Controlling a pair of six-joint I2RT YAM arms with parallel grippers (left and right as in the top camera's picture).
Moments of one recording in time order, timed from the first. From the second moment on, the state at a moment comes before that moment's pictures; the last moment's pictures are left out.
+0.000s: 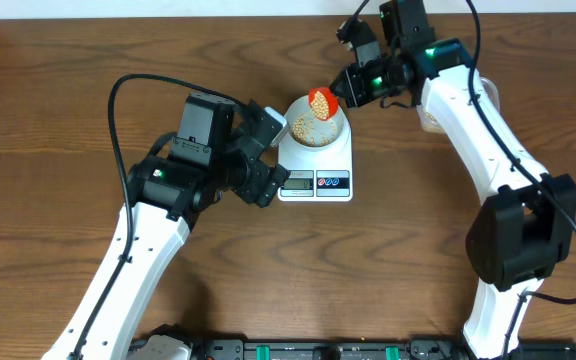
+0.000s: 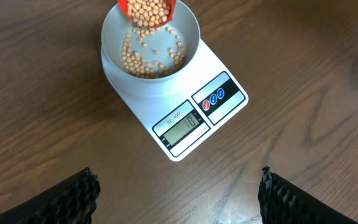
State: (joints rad) left arm -0.33 1.30 1.19 -0.83 0.30 0.28; right arm 0.31 2.03 1.84 -0.80 -0.50 -0.04
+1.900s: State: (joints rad) left arm -0.33 1.30 1.19 -0.83 0.30 0.28; right arm 0.48 1.96 1.84 -0.85 -0.08 -0.08
